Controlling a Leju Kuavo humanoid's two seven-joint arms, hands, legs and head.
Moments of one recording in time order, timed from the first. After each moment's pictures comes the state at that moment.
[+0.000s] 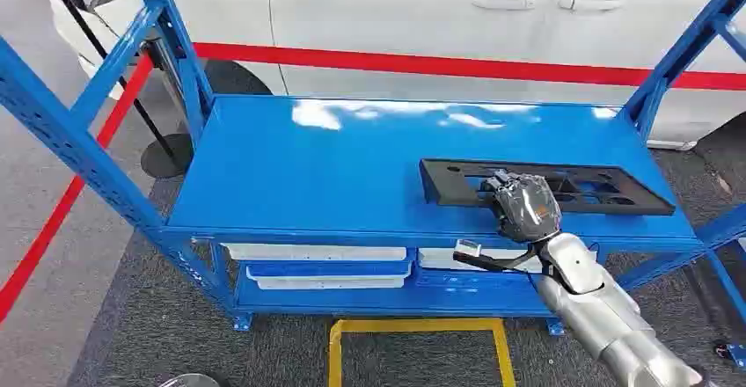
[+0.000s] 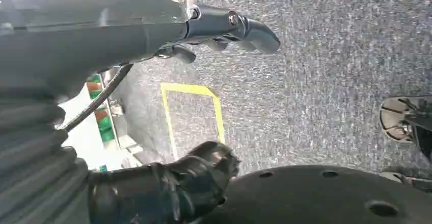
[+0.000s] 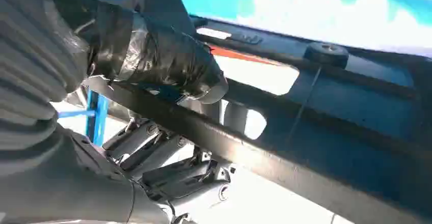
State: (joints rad) left arm -0.07 -0.23 1.11 -0.21 -1.36 -0.01 0.03; right arm -0.25 -0.48 0.11 -1.09 1.01 -0.47 -0.35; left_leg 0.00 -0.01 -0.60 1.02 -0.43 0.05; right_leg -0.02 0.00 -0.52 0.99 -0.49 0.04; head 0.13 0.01
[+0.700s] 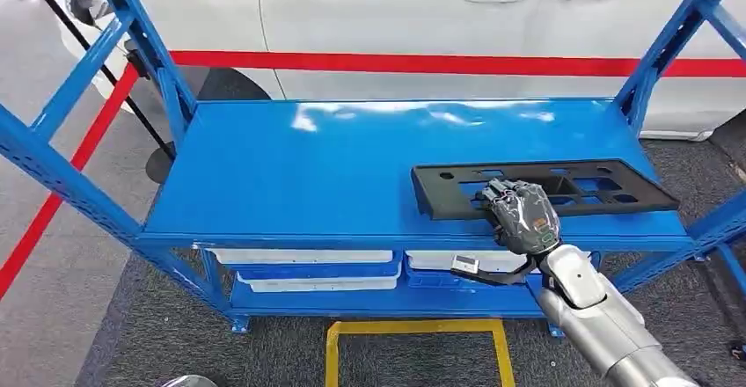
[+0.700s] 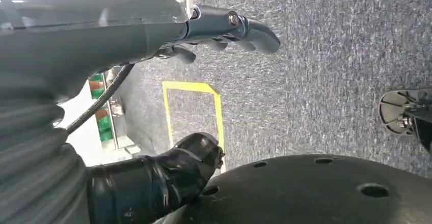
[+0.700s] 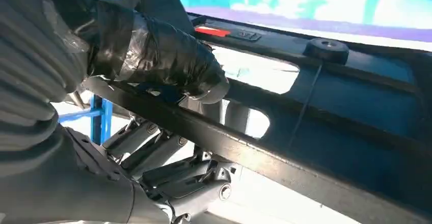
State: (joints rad) left arm -0.07 -0.23 1.10 -0.21 -1.37 0.00 0.03; right arm -0.18 -0.48 0.10 -1.19 1.08 -0.47 -0.32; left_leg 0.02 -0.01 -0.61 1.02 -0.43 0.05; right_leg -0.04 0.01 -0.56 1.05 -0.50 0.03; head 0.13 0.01
